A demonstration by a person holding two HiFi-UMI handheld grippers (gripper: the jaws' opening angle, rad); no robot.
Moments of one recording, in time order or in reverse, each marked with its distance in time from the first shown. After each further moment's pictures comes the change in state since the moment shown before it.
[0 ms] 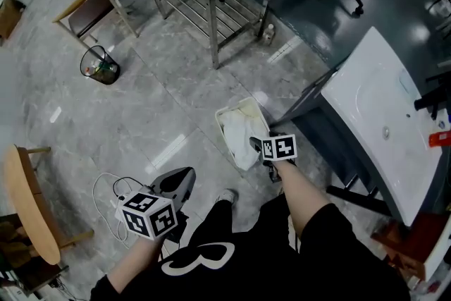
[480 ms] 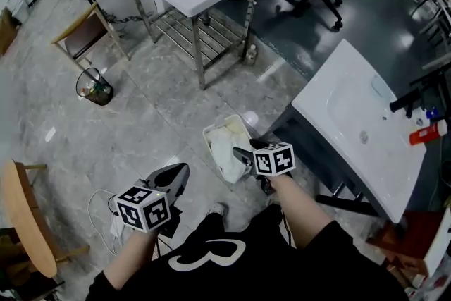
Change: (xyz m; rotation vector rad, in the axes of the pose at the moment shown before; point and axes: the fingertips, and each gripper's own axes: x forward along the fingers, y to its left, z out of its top) left arm -0.001 -0.053 0.050 0.077 -0.056 -0.054; right arm -0.117 0.061 0.053 -0.053 -0.167 0.224
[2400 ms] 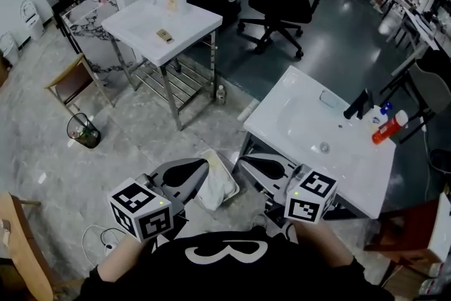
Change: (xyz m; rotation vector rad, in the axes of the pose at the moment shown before) left arm -0.021 -0.245 0.111 0.332 -0.170 -0.361; right arm -0.330 0.152 0.119 -0.292 -0.570 0.249
